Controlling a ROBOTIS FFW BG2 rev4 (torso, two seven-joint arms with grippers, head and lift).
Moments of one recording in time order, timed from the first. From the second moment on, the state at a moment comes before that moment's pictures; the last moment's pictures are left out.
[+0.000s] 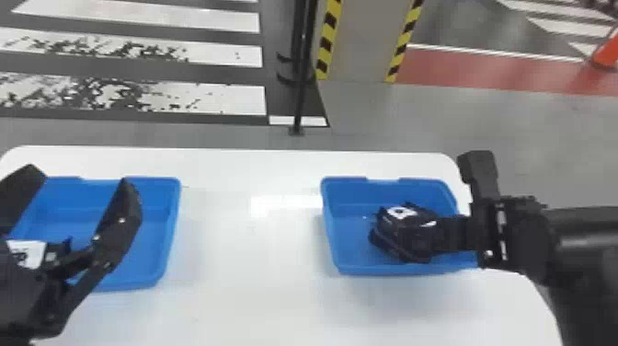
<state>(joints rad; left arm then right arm) 0.66 0.03 0.04 -2.30 0.15 -0.19 -0.26 -0.07 -0.32 -0.13 -2.01 -0.10 1.43 0.34</state>
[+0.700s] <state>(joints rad) 0.65 0.03 0.05 -2.29 0.14 -0.22 -0.26 -0.10 -0.33 -0.08 -1.96 -0.11 1.52 0.34</state>
